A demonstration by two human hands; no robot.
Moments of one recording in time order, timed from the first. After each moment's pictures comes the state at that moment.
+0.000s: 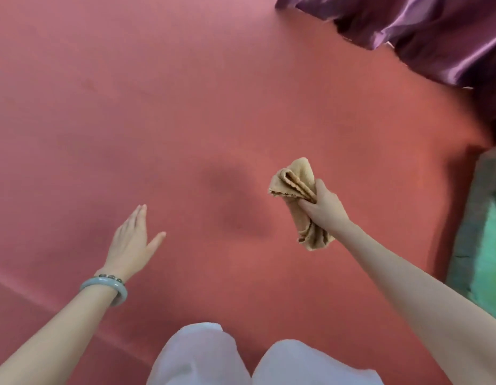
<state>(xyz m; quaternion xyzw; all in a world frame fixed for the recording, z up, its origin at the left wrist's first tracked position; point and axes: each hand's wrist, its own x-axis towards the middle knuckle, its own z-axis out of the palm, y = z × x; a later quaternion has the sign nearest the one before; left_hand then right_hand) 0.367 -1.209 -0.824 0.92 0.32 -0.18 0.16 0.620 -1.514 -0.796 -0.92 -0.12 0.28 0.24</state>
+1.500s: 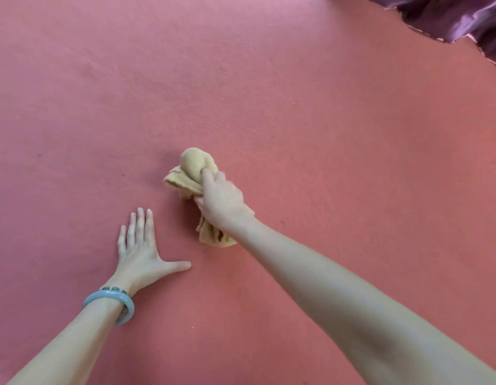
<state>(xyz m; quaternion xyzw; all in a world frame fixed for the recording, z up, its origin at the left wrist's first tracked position) 0.402 -1.128 -0.968 0.90 0.35 -0.22 0.17 0.573 -1.220 -0.929 -0.89 -0.35 0.24 0.17</state>
